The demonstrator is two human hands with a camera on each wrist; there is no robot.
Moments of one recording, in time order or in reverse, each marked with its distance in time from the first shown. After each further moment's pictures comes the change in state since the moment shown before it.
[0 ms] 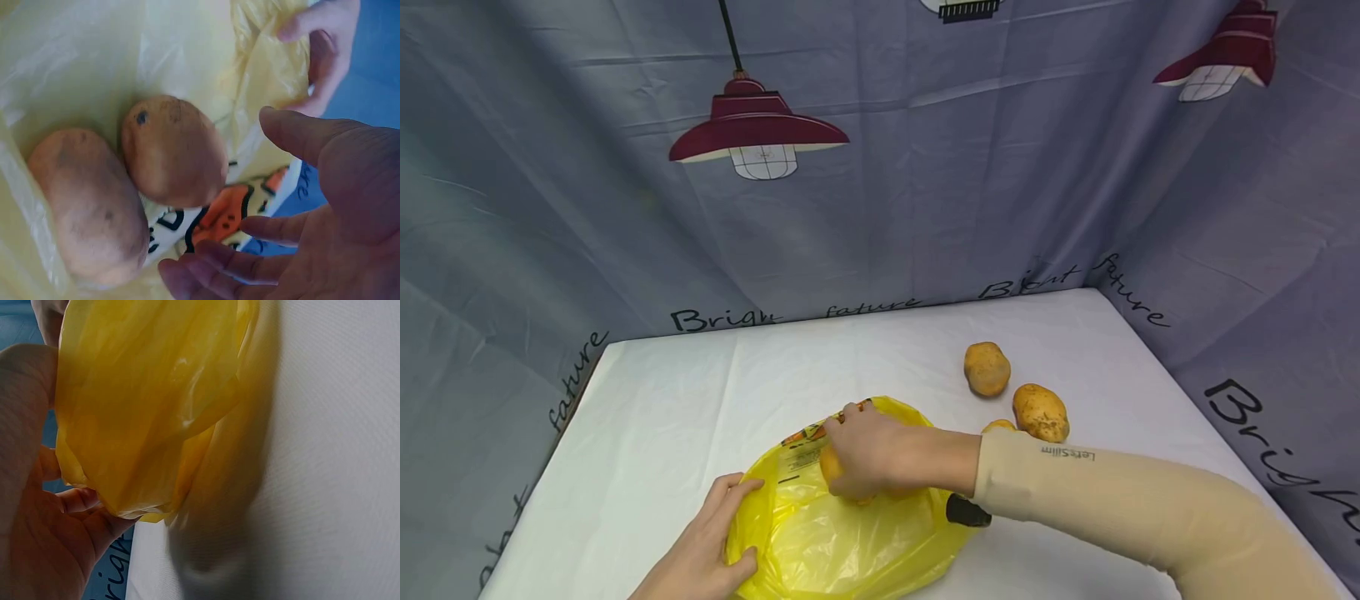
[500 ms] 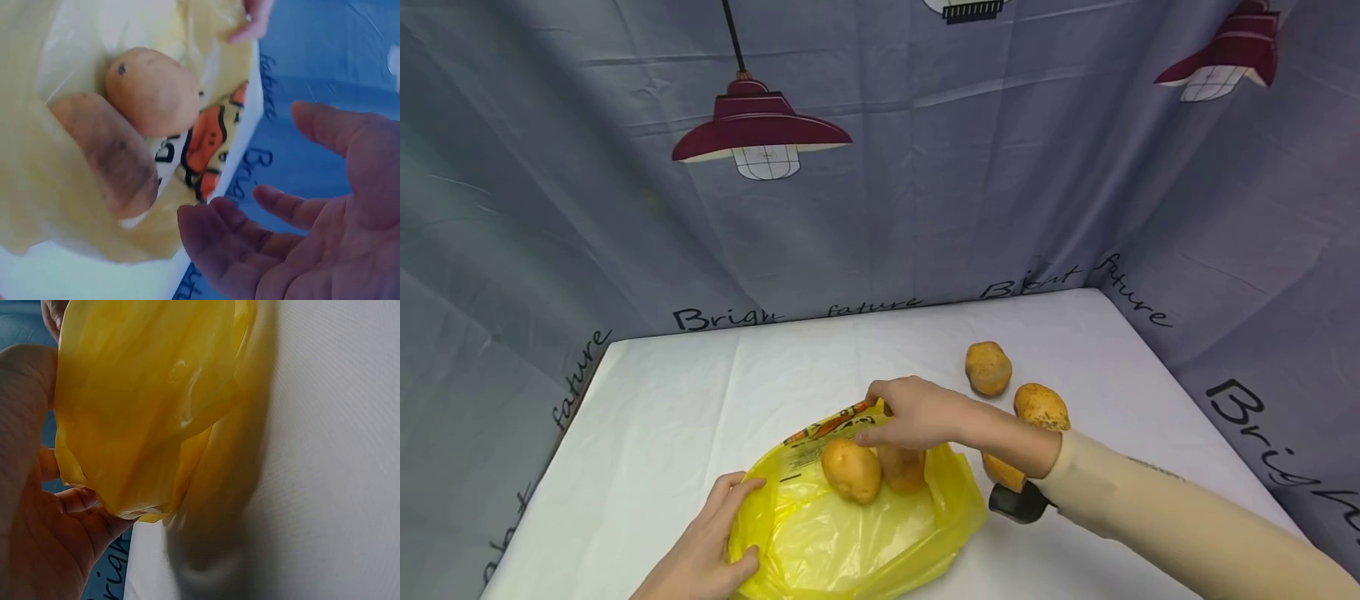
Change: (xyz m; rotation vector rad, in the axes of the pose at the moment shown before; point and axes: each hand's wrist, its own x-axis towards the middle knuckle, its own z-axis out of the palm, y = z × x) left_hand -0.002 0.003 -0.002 0.002 0.011 0.020; right_hand -0.030 0.057 -0.026 0.474 0.045 0.023
